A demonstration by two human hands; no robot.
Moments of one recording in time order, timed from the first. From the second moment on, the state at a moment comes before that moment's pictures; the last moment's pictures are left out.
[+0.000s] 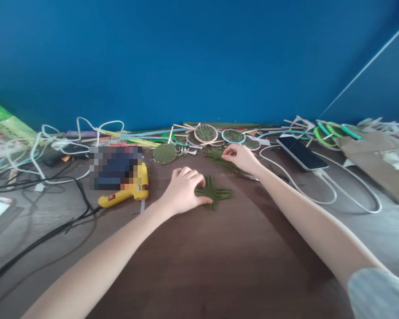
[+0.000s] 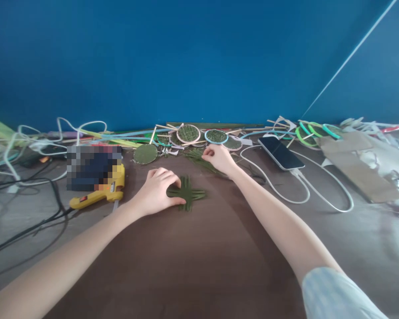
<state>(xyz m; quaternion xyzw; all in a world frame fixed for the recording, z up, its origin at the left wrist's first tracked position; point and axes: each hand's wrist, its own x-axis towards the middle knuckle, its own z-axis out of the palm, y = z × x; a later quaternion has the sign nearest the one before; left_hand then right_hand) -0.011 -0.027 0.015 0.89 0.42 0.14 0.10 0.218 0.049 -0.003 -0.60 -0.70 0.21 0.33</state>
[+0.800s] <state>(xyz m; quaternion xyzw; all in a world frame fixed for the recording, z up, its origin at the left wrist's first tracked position) -0.032 0.008 0.071 0.80 0.52 0.09 0.31 0.226 0.058 0.035 -0.58 -0.70 0.34 0.25</state>
